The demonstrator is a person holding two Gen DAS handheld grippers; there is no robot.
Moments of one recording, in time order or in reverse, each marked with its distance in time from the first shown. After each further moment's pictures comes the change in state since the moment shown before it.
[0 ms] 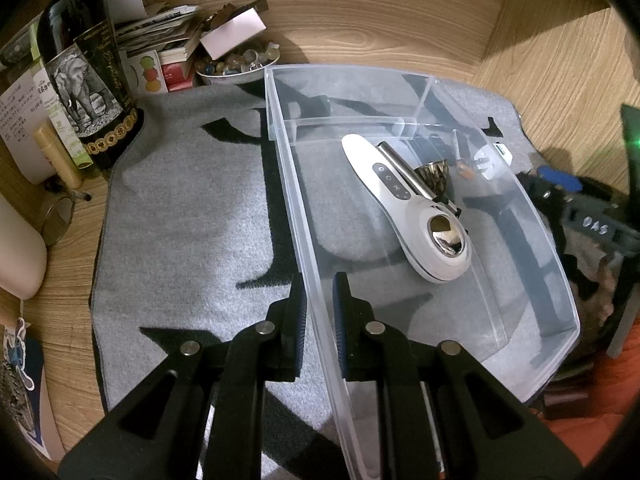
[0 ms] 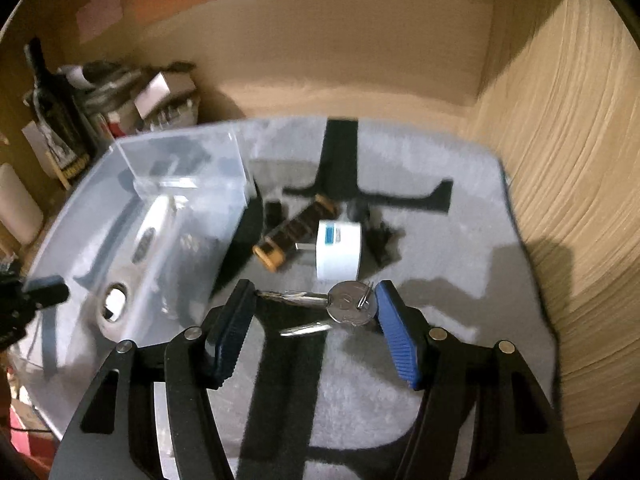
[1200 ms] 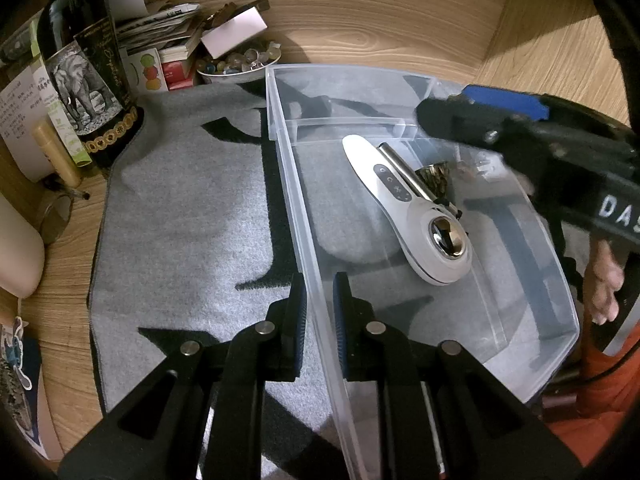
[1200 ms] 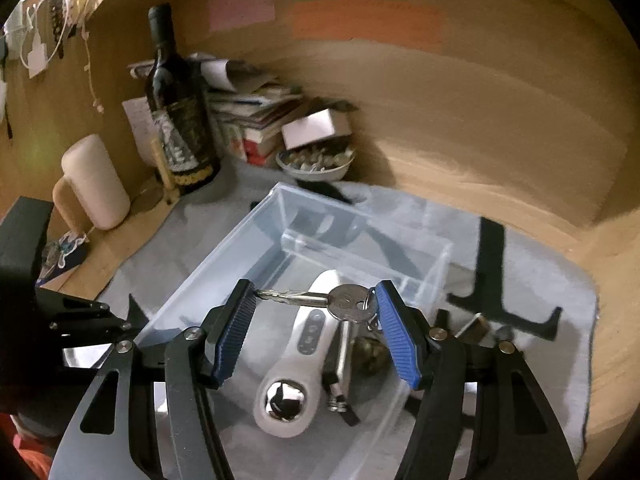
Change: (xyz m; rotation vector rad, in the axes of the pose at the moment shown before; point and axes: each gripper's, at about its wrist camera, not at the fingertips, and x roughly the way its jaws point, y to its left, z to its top) left arm 0.003 0.001 0.000 -0.007 -0.001 -0.010; right arm 0.010 0.113 0.045 -0.265 -0.054 0.260
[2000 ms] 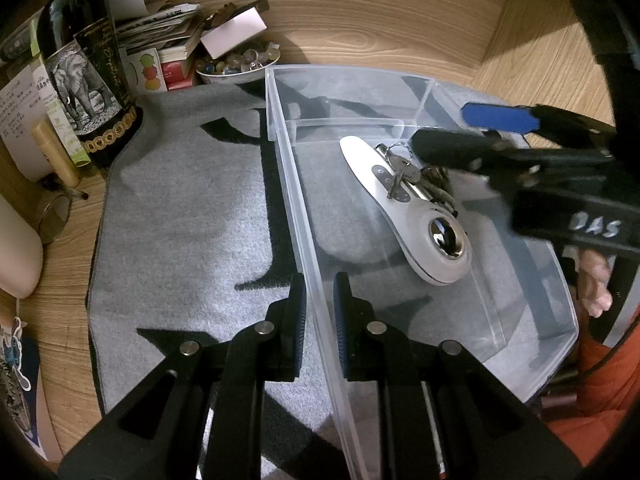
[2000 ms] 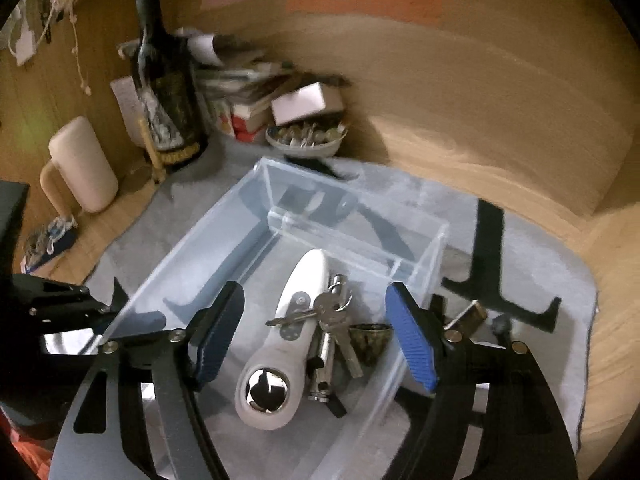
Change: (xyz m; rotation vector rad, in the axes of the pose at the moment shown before) left arm 0.000 -0.001 0.000 -0.002 -0.001 -0.002; right arm -0.006 -0.012 -0.002 0.020 0.022 -0.038
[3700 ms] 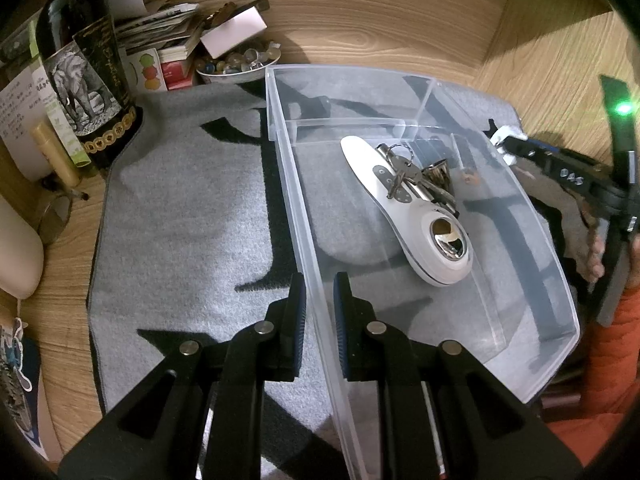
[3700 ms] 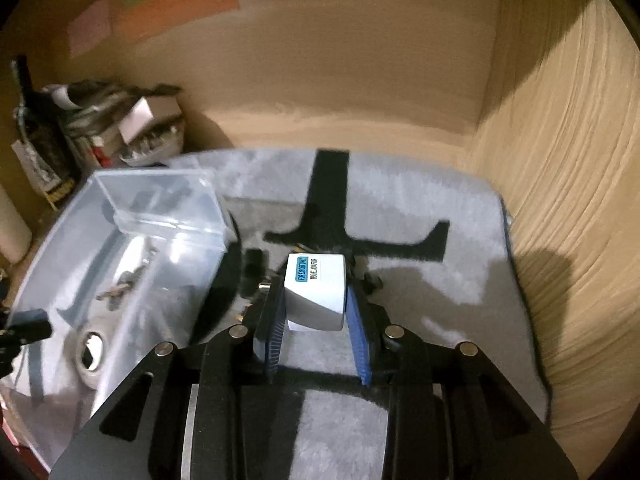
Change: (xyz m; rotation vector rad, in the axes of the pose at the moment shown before) left arm 0.002 0.004 0.001 0.007 0.003 -0.003; right arm -0.019 -0.098 -0.048 0.221 -0.025 -0.229
